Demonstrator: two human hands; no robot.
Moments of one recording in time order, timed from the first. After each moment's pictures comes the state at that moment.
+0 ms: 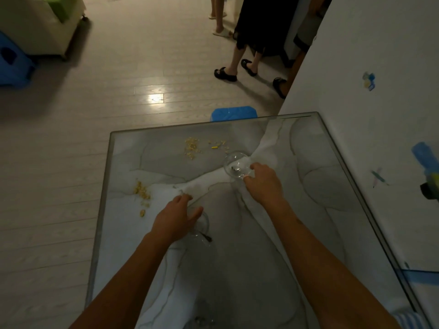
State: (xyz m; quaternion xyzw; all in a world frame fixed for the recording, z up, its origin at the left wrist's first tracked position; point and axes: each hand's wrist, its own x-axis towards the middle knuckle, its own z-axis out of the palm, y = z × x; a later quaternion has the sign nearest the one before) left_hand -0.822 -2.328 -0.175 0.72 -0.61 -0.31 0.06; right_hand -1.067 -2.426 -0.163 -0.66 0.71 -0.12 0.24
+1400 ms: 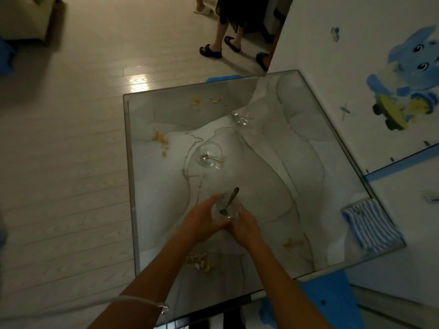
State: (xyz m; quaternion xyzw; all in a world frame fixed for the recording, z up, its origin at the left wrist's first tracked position) left_hand -0.827 -2.097 -0.138 0.58 -0.66 -0.45 0.17; right_hand -0.986 -2.084 -0.173 -0.60 0.68 -0.13 0.41
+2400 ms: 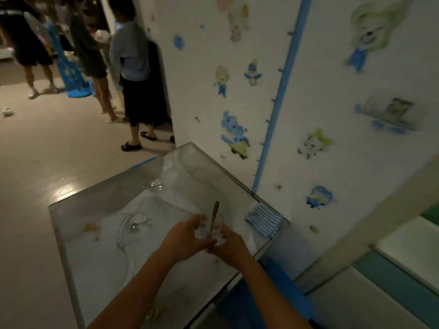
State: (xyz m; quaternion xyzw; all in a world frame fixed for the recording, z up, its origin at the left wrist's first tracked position) left_hand -0.964 -2.031 0.052 0.44 -0.83 -0.34 0.11; right_hand -1.119 -1.943 0.017 -0.45 0.70 -0.34 0.44
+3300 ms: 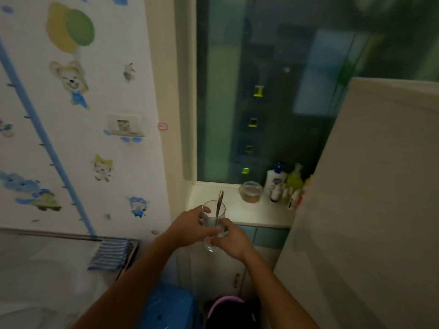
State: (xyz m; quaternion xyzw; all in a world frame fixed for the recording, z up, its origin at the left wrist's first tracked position) left_hand -1.290 -1.696 0.170 0.03 -0.92 -0.38 -0.02; right_hand -1.321 -1.526 0.141 -0.17 0.86 -0.45 0.16
